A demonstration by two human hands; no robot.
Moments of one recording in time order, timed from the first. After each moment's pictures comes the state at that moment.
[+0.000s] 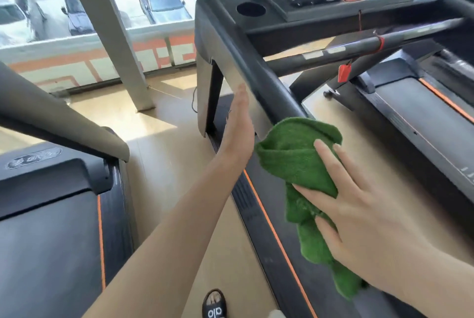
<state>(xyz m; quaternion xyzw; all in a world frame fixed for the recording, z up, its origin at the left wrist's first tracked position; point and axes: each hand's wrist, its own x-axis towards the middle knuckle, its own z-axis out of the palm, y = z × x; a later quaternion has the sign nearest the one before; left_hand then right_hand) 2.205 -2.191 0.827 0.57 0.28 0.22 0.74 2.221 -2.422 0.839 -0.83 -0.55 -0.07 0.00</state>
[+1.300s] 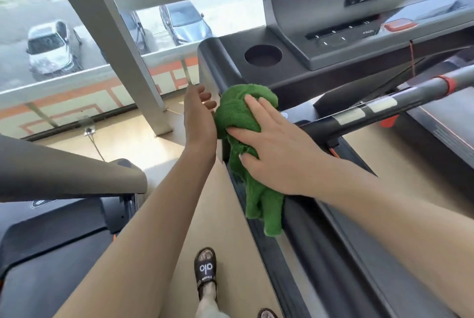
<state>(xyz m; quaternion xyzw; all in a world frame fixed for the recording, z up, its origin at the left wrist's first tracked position) 2.339 -2.007 0.837 0.50 0.40 0.37 0.67 2.388 -2.155 0.860 -0.81 -0.58 0.04 0.12</state>
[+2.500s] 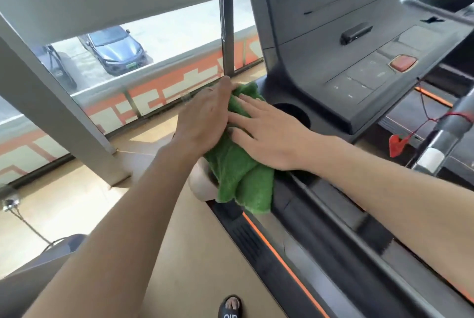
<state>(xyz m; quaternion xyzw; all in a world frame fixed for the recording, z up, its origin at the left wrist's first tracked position) 2.458 -1.825 0.868 0.93 0.13 0.15 0.32 2.510 -1.972 0.875 -0.86 -0.50 0.05 0.10</state>
